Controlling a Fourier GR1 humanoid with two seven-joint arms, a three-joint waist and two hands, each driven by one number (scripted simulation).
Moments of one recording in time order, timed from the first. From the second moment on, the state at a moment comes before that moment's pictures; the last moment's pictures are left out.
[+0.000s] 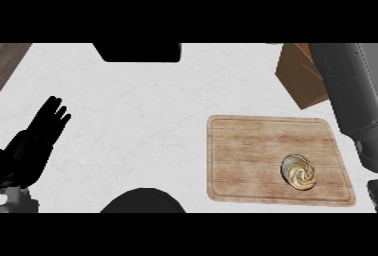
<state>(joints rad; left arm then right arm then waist) -0.04 0.22 0.20 -1.65 0.22 -0.10 0.28 -1.17 -0.34 -0.05 -0.87 1.17 0.05 0.70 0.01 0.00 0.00</state>
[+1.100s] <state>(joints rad) -0.06 0.21 0.20 -1.65 0.21 -0.10 0.30 -1.01 -0.36 -0.26 -0.53 0.99 -0.19 0.39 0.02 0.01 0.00</state>
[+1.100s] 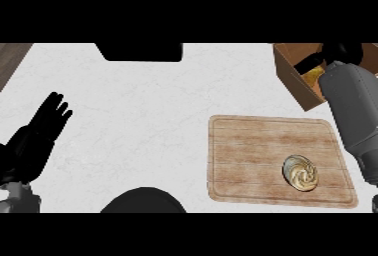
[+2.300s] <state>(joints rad) -0.03 0.19 0.21 -1.65 0.20 -0.11 0.27 -0.62 -0.43 -0.57 -1.17 0.45 -0.22 0.25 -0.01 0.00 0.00</state>
